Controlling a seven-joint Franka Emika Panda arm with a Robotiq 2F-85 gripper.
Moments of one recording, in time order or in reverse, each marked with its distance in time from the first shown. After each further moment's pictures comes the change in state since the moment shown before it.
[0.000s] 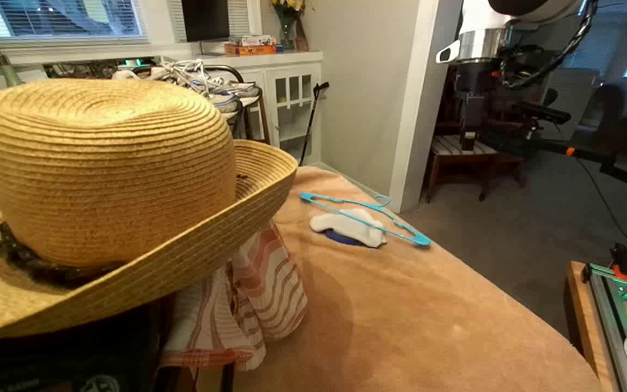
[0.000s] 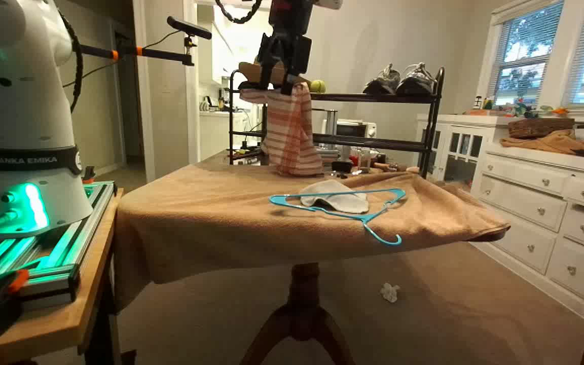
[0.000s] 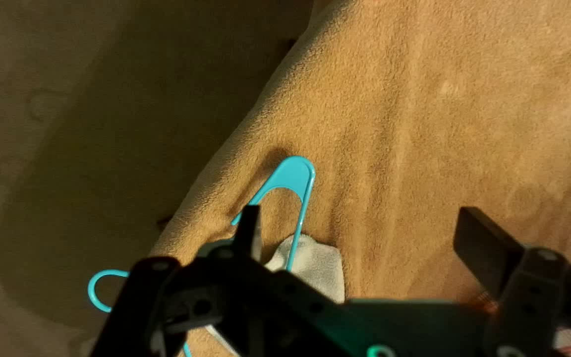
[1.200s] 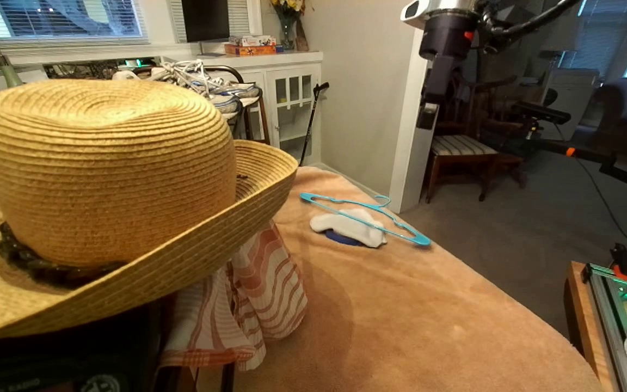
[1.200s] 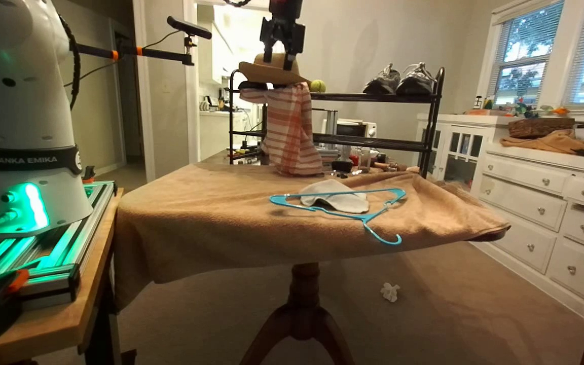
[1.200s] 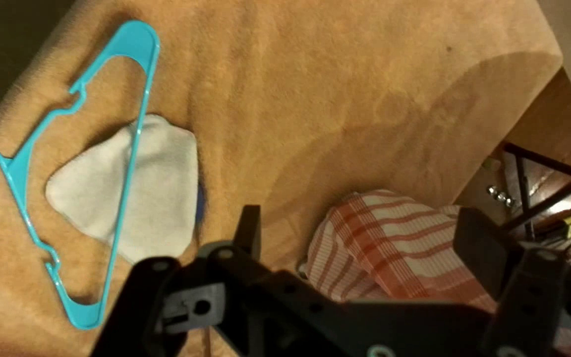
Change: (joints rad) arm 0.065 -0.020 0.208 0.112 0.214 0.002 0.113
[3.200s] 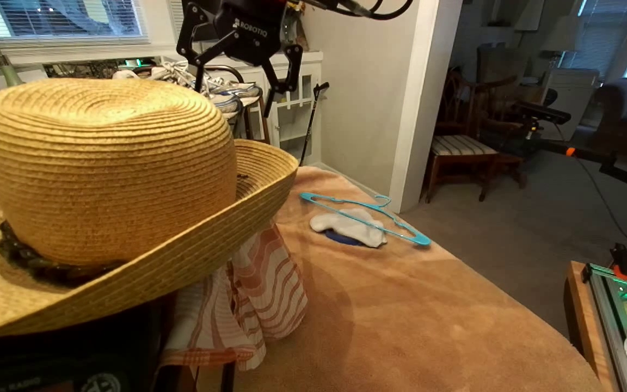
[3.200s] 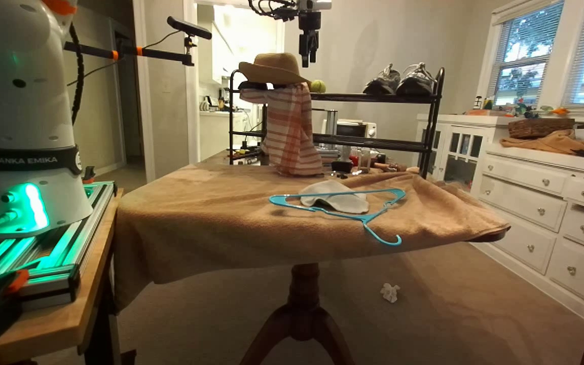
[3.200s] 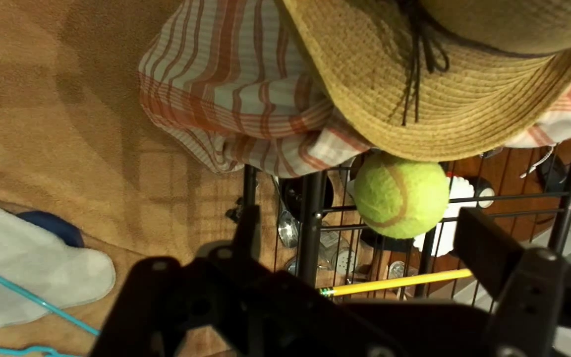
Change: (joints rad) arm 0.154 0.597 0.232 0.794 -0.126 0.113 1.441
